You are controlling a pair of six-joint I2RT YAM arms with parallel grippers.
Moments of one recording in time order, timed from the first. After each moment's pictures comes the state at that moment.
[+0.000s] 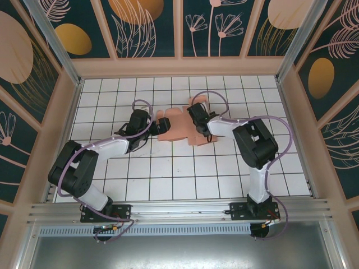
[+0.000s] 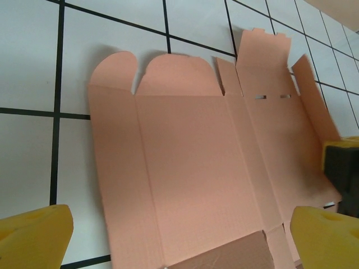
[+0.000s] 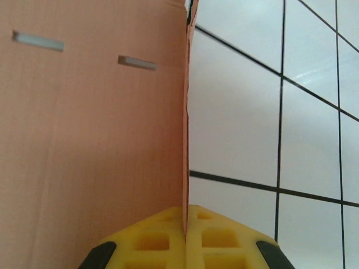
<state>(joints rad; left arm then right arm) -0.48 1.59 0.78 0.18 0.09 -0.66 0.61 1.98 1.20 -0.28 0.67 0.01</state>
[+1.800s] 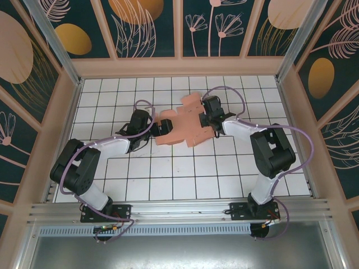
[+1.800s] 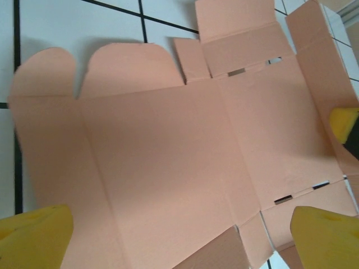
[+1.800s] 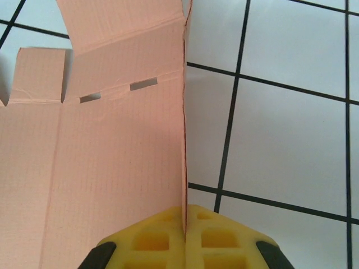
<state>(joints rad) -0.48 1.61 0.78 0.21 0.18 -0.64 0.50 1.78 1.09 -0.13 0.22 0.10</state>
